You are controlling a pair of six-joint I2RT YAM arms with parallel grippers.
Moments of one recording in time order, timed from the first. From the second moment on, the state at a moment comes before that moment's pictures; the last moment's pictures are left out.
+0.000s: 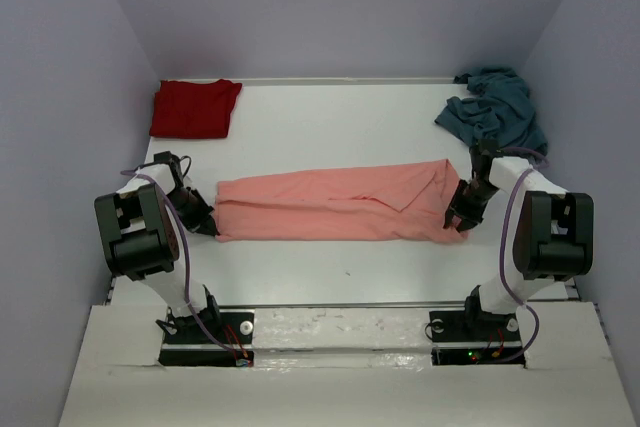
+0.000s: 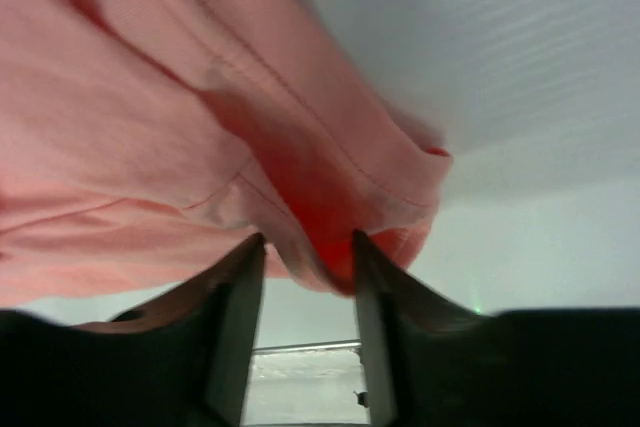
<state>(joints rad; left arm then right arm) 0.28 1.67 0.94 -0.85 0.25 -0.37 -0.08 1.61 0.99 -0.91 -0.11 0.46</state>
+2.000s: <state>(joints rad) -0.20 1.66 1.12 -0.69 0.37 -0.62 0.11 1.65 1.00 -0.67 -0.51 0.74</state>
